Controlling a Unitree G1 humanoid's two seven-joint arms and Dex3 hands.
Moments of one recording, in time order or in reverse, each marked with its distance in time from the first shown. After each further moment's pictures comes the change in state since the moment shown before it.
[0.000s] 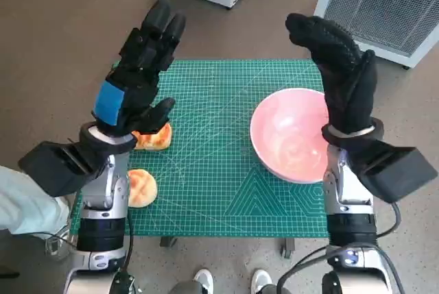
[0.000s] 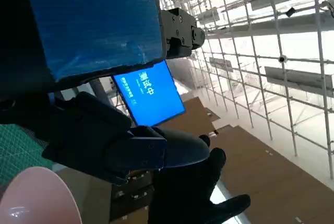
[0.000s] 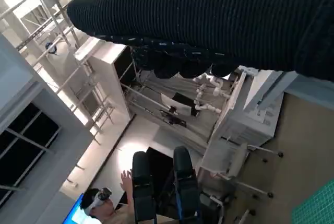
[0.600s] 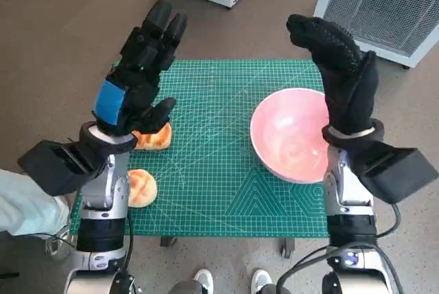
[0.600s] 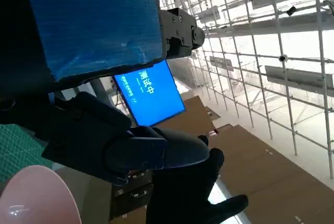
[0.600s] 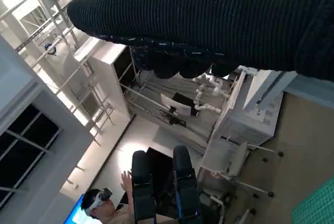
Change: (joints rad) left arm 0.000 -0.001 -0.001 -0.014 0.000 0.017 0.001; right arm 0.011 0.001 0.001 -0.010 0.003 0.007 0.000
